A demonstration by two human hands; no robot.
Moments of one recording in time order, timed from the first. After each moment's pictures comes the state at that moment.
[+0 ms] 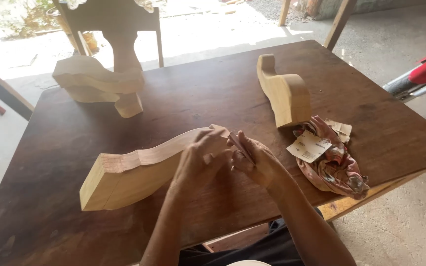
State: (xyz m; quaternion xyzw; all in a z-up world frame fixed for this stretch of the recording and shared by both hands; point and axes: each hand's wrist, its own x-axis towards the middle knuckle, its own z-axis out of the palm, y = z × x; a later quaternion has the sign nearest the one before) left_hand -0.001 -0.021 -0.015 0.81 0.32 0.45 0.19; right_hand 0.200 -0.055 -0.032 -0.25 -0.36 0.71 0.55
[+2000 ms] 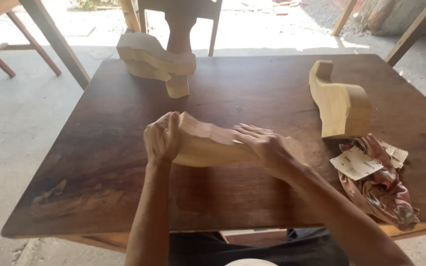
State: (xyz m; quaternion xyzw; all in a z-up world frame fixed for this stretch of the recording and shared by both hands) left_hand -0.140 0.010 -0.013 0.63 0.58 0.52 0.08; right_hand 0.146 -0.012 -0.014 -0.32 -0.90 -0.02 0.29
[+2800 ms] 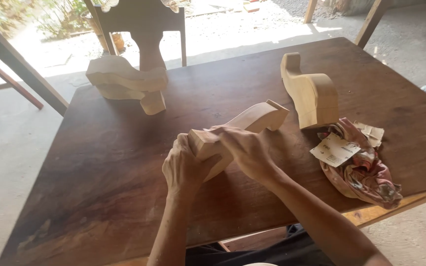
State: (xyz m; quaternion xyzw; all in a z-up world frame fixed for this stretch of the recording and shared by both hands) left_hand -0.042 -0.037 0.010 0.68 0.64 0.32 0.11; right_hand 0.133 -0.033 0.000 -0.43 -0.71 0.28 0.48
